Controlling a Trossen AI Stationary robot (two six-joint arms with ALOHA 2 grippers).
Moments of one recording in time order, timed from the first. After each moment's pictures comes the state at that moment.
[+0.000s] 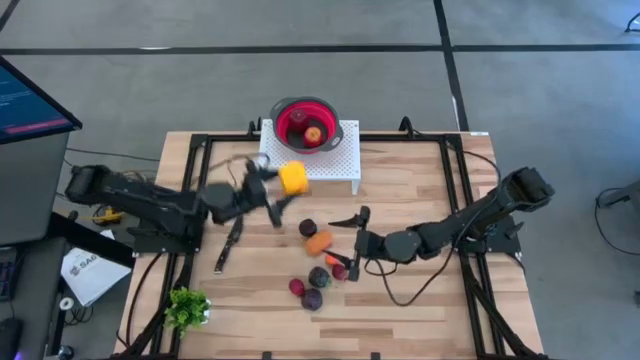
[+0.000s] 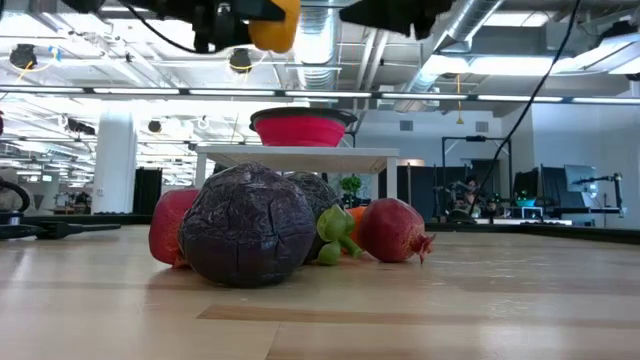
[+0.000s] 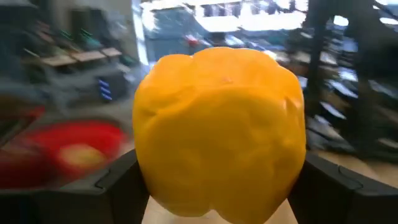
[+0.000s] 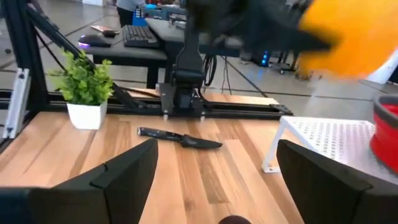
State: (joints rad) left arm -0.09 1.09 0.62 0.47 -0.61 0.05; right arm 0.41 1.55 0.84 0.55 0.63 -0.05
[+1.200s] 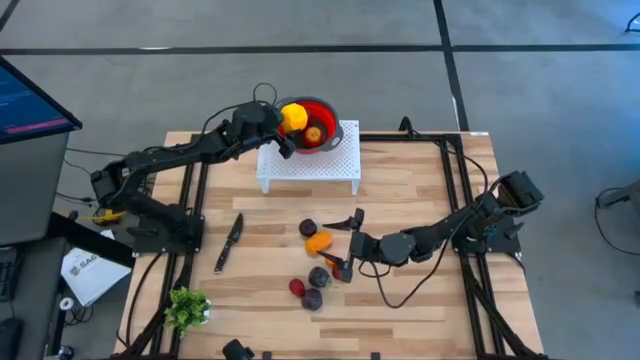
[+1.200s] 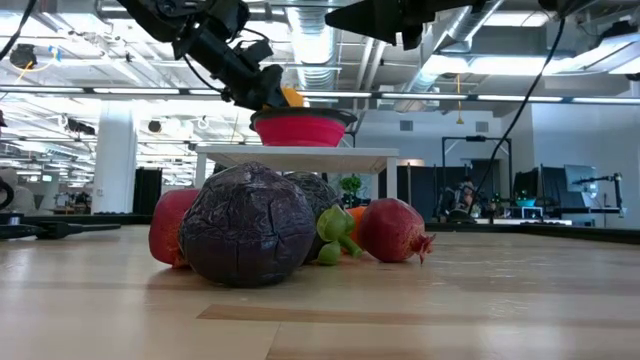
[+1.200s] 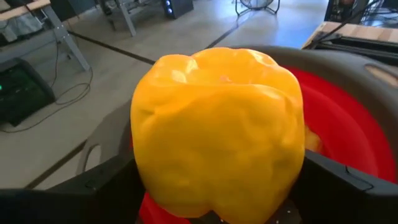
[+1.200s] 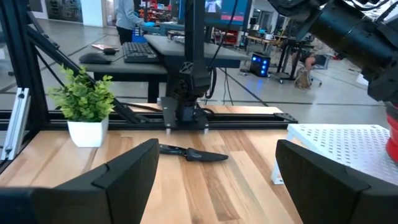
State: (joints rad) left arm 0.58 1.40 0.99 0.03 -0.21 0.13; right arm 0.40 1.64 0.84 0.72 0.63 -0.05
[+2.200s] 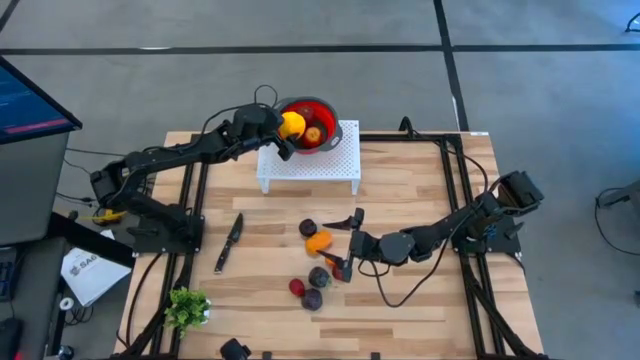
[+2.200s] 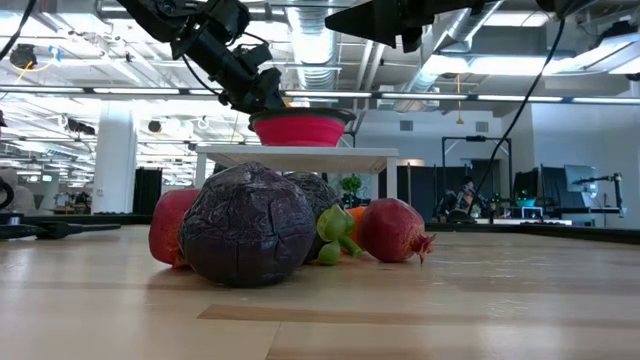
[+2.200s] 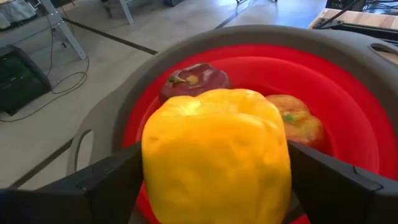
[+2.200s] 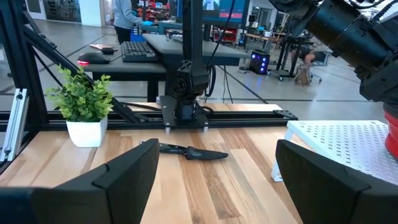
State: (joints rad) left arm 0.59 1.40 0.99 -0.02 -0.21 0.11; right arm 0.40 1.64 0.84 0.71 0.63 -0.03
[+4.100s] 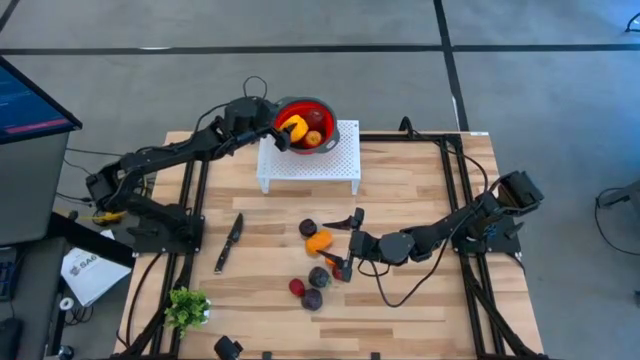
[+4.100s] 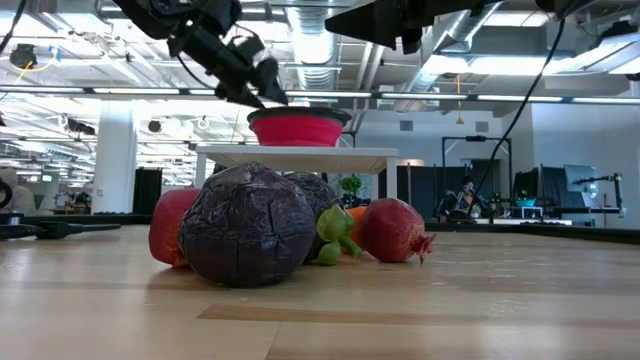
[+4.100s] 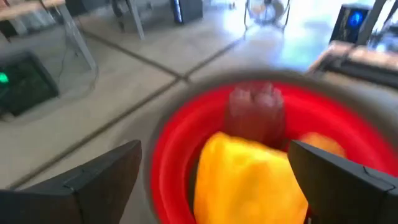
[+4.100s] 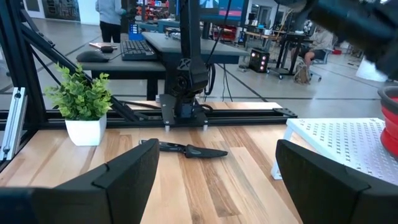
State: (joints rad) left arm 0.63 1.36 0.99 0.05 -0.18 0.08; right arm 0.40 1.64 0.84 0.70 0.63 -0.02
